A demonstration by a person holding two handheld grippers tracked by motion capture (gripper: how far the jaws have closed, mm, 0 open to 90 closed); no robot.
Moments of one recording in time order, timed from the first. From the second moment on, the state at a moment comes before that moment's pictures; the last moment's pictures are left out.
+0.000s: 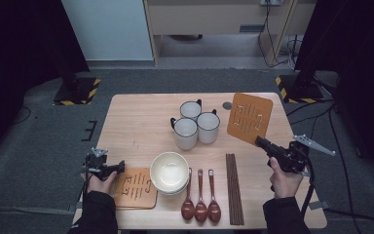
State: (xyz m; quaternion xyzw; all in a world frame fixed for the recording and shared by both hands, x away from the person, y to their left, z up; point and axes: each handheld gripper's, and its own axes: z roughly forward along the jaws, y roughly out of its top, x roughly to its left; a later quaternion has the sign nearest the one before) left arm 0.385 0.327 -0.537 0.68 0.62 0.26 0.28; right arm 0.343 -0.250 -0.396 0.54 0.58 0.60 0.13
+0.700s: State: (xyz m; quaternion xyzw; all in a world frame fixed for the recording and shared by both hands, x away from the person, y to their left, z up) left arm 0.385 0.327 -0.537 0.68 0.62 0.26 0.28; right arm 0.347 -0.284 -0.426 0.58 0.58 0.55 0.13
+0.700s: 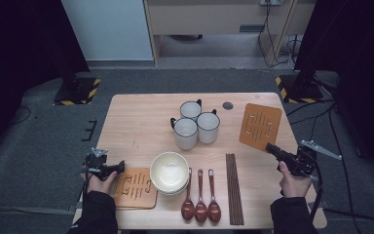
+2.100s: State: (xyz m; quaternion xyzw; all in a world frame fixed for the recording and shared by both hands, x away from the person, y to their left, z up) left arm 0.385 0.327 -0.537 0.68 0.62 0.26 0.28; right arm 0.362 -0.299 -0.466 0.64 0.60 0.47 0.11
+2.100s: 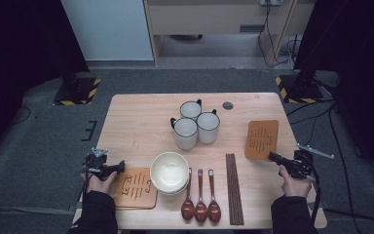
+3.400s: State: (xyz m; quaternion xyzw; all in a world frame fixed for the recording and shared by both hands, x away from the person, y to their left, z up) left arm 0.384 0.327 -0.537 0.68 0.62 0.26 0.28; right arm 0.367 -0.307 -0.479 0.66 0.60 0.42 0.15
